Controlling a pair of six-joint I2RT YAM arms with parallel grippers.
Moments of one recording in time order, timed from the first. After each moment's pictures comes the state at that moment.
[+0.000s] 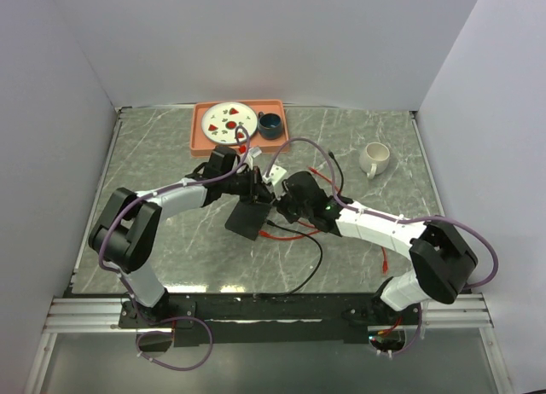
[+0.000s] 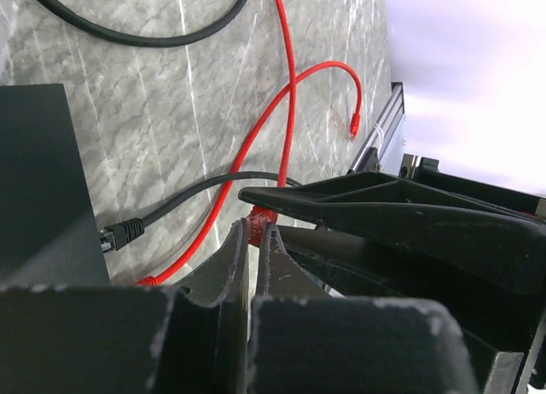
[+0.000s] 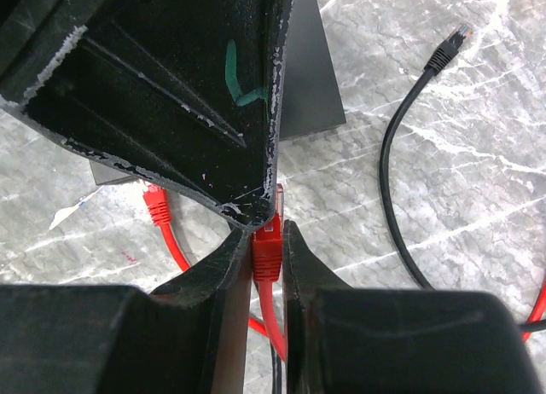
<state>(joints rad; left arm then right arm) -0.51 1.70 0.99 0.06 0.76 -0.68 0.80 1.45 0.87 -0.10 0.01 -0.11</state>
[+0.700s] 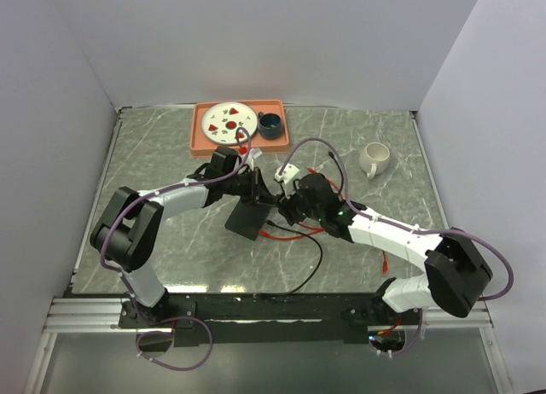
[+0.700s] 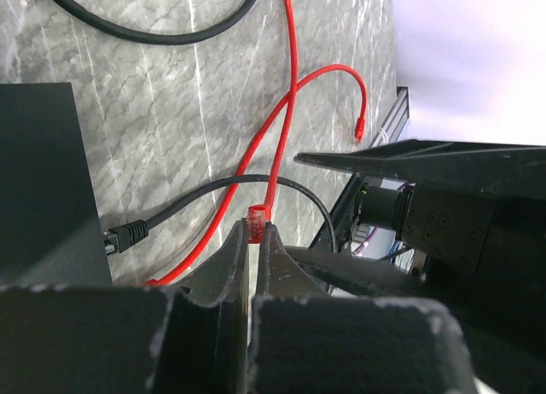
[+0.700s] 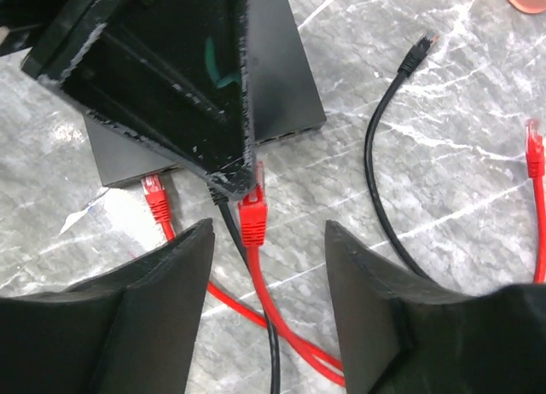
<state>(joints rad) -0.52 1.71 0.99 0.07 0.74 -0.69 0.77 1.34 0.78 -0.03 0.00 -0.08</state>
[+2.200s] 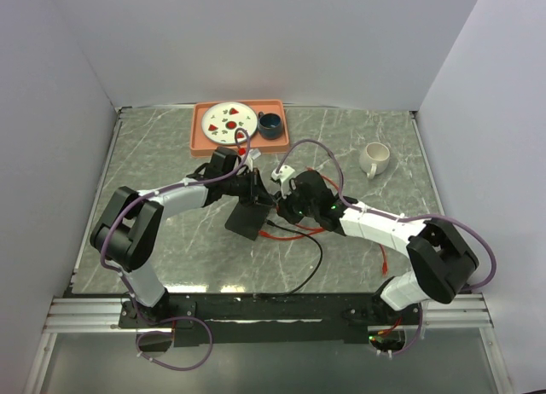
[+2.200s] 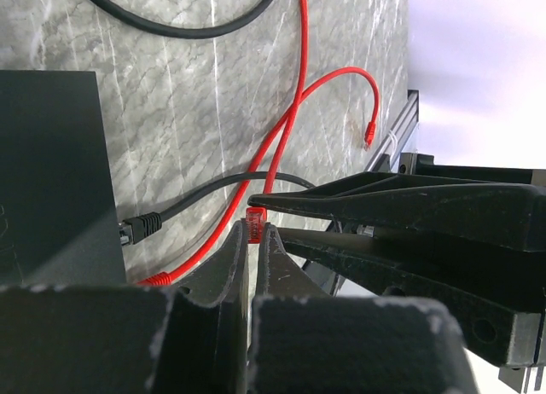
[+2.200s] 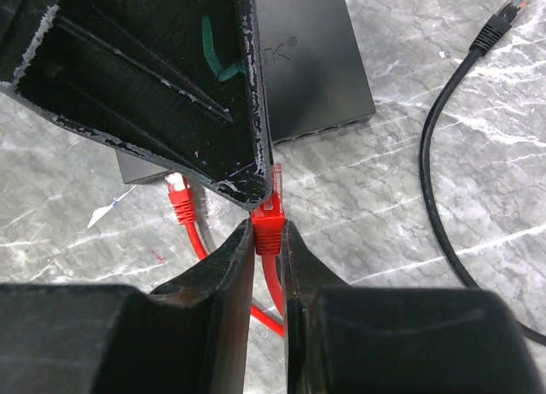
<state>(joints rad) -0.51 1.71 0.99 0.03 0.72 -0.69 0.73 1.45 0.80 -0.01 -0.15 -0.02</state>
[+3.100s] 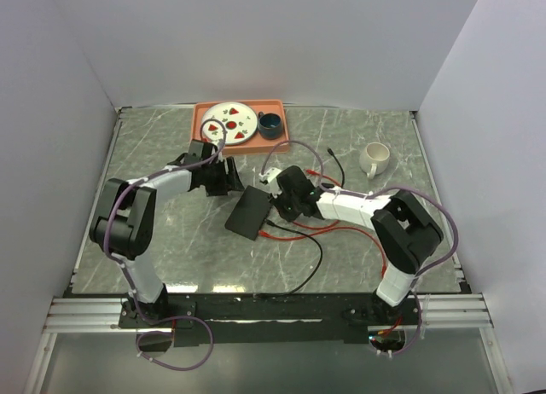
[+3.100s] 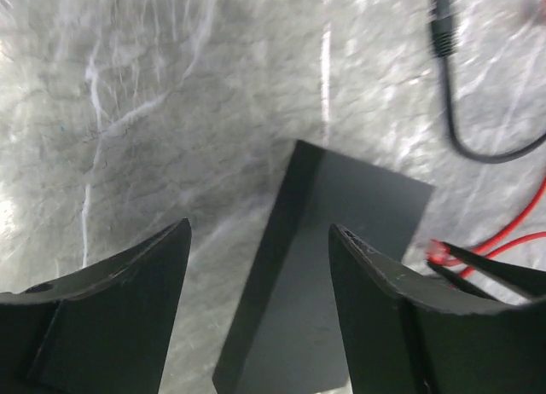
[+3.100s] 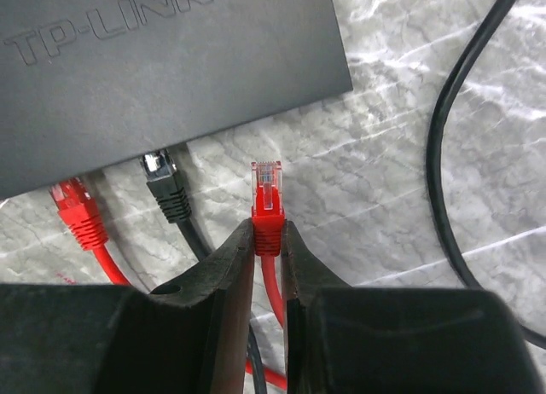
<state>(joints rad) -0.30 1.77 1.07 -0.20 0.31 -0.48 0.72 1.72 0.99 -0.20 -0.05 -0.09</state>
